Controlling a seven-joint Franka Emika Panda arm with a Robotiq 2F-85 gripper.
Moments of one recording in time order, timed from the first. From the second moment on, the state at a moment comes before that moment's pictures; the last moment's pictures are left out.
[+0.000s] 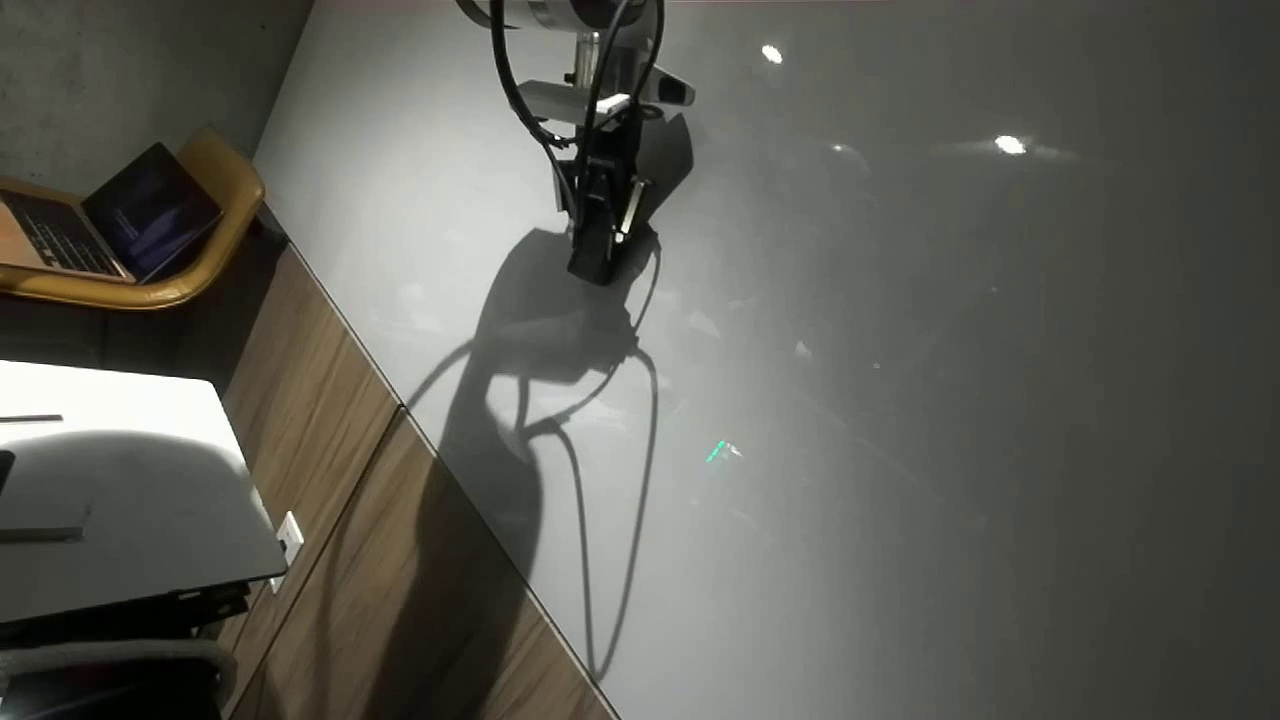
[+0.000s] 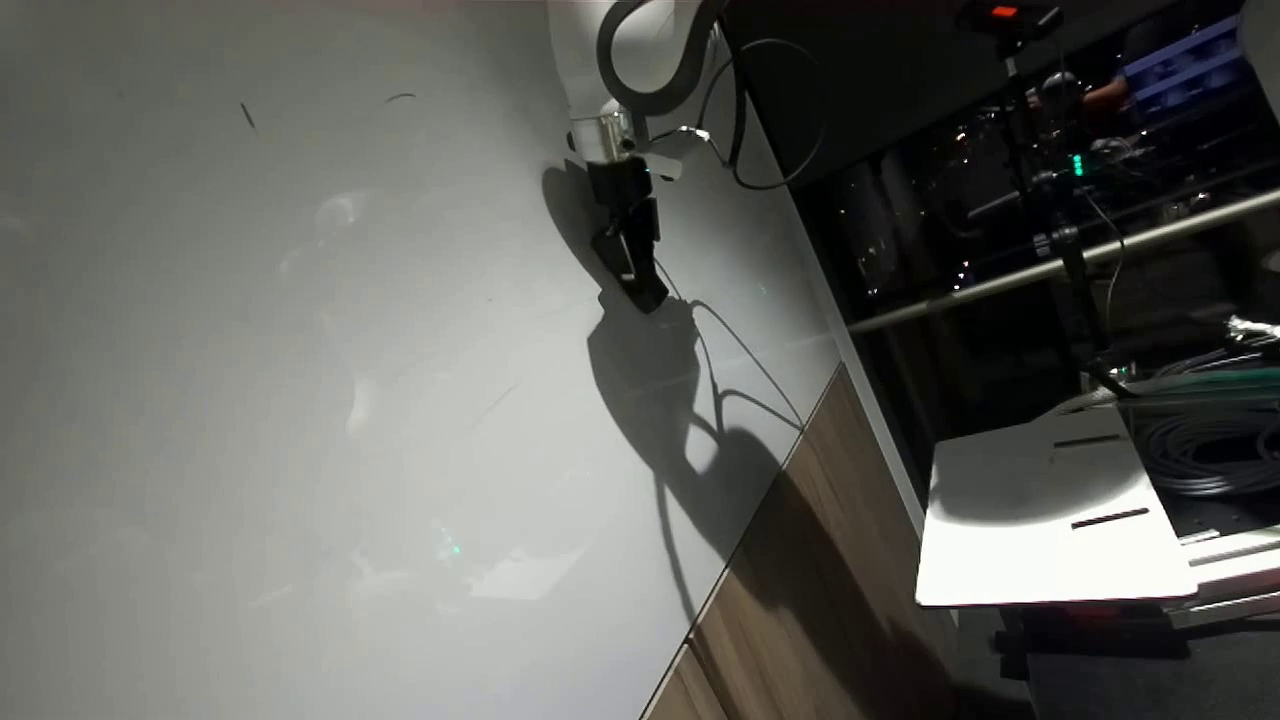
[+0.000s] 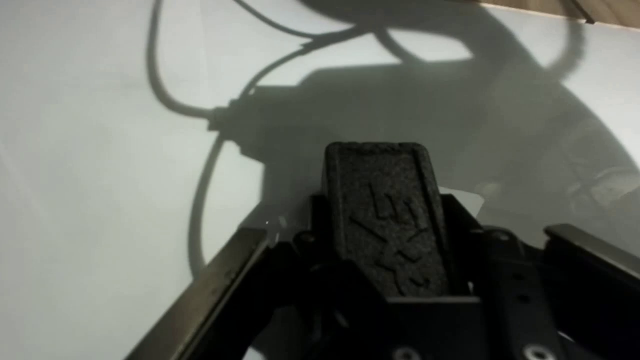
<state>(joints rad) 0.00 0.00 0.04 -1.93 -0.33 2.33 0.08</state>
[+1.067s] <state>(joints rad) 0.40 0.36 0.19 -1.50 -0.46 2.10 0.37</state>
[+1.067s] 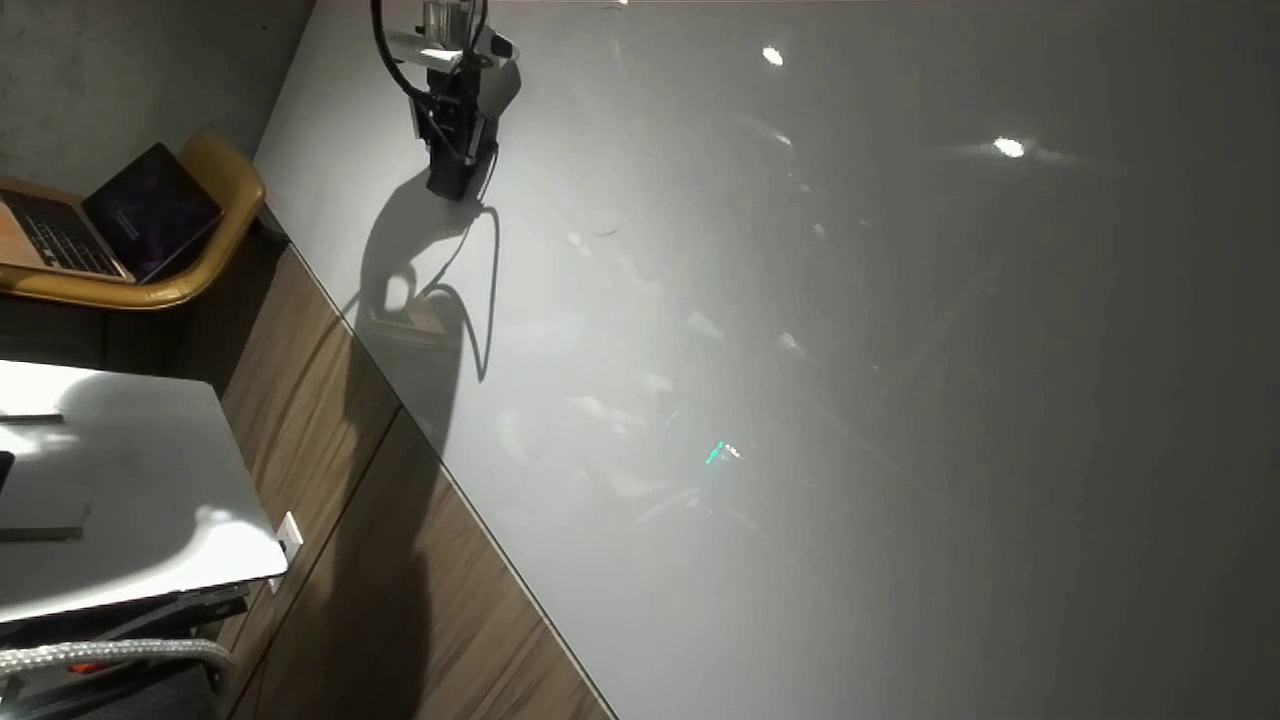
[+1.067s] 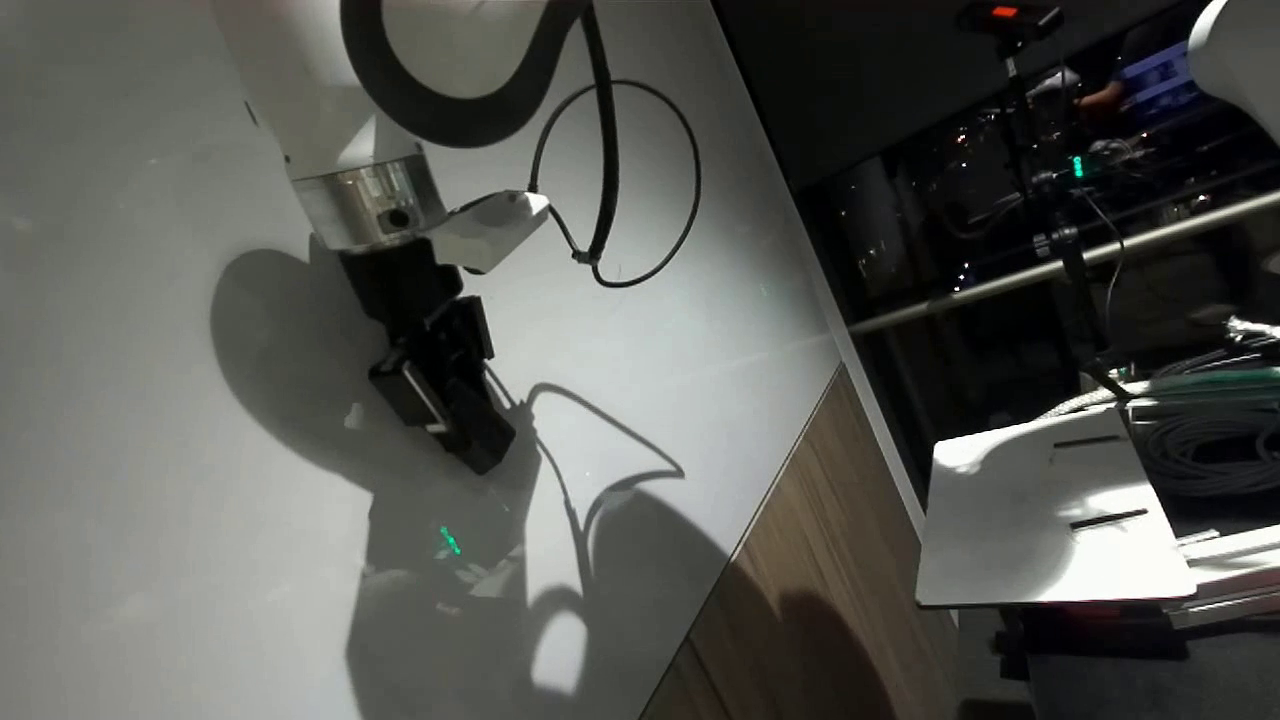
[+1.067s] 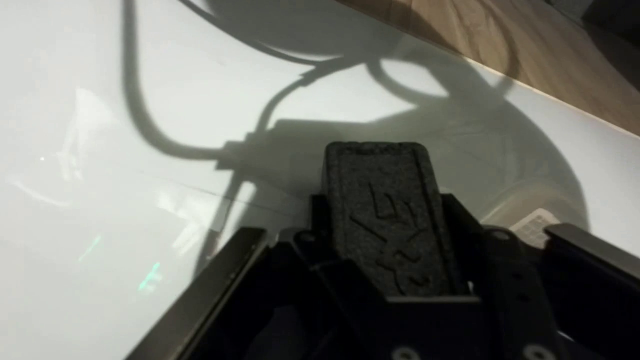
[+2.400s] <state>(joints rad) 0.29 0.16 0.06 -1.76 -0.54 2.10 0.36</state>
